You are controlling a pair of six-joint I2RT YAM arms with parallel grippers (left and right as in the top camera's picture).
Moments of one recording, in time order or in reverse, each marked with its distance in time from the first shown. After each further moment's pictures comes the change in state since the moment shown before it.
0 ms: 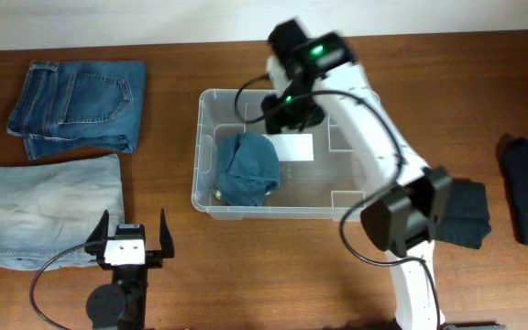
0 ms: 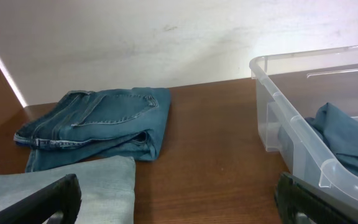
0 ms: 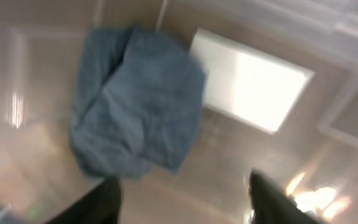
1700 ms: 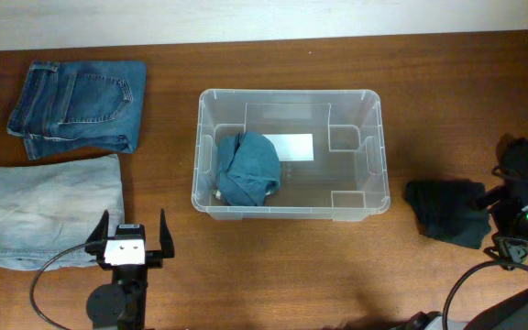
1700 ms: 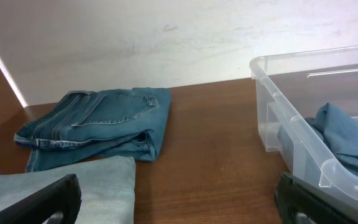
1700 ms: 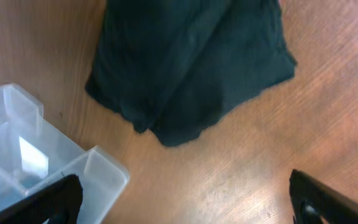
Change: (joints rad) left arm 0.000 0.000 0.000 0.000 0.000 0.000; right arm -1.287 -0.812 -1.406 0.455 -0.221 0.108
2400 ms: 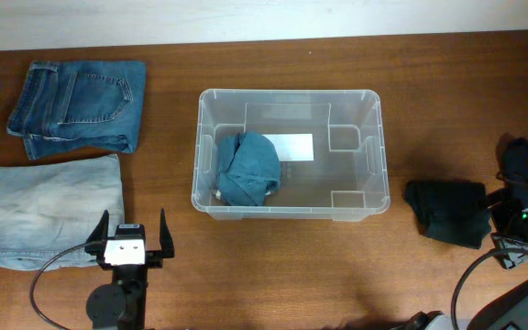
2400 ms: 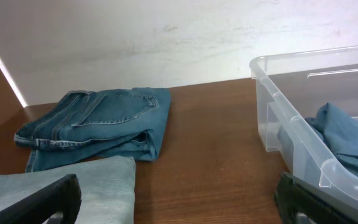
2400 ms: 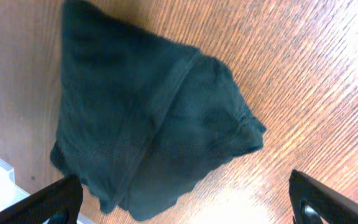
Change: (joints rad) left arm 0.000 0.000 0.000 0.000 0.000 0.000; right arm 0.001 0.068 -0.076 0.224 0.098 0.098
